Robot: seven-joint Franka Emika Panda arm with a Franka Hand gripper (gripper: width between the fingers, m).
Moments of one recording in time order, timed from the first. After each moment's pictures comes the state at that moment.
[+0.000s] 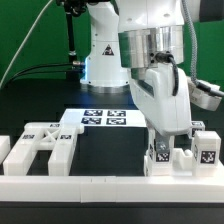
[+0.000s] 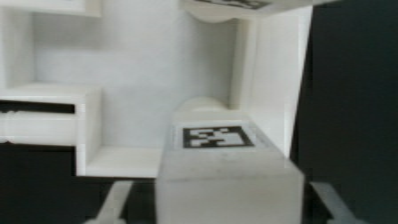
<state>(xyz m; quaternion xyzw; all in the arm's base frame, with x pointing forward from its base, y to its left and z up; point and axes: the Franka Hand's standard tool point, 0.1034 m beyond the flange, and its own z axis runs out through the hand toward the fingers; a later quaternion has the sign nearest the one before) 0.646 0.049 0.069 -0.74 0.67 -0.01 0.08</state>
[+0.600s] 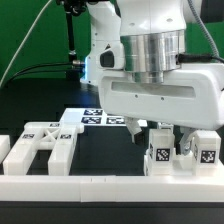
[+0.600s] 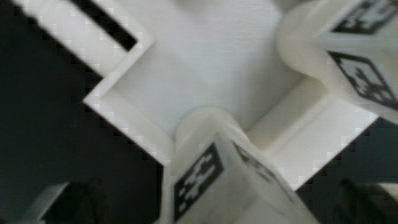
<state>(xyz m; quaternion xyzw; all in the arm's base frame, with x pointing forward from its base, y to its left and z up) 0.642 0.051 0.064 -0.94 0.35 -0.02 0.06</state>
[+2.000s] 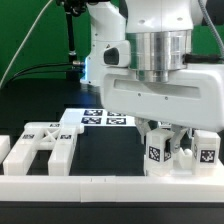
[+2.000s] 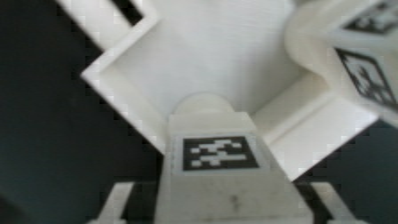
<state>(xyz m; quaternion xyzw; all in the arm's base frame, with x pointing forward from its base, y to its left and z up) 0.644 0.052 0.067 -0.87 0.49 -0.01 0.05</state>
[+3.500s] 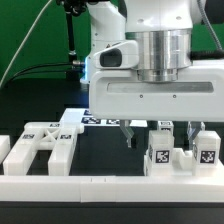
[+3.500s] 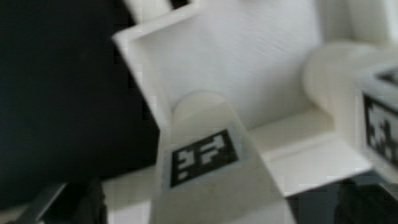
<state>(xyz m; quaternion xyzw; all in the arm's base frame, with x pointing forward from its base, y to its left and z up) 0.646 0.049 0.066 -0.99 0.09 -0.04 0.03</state>
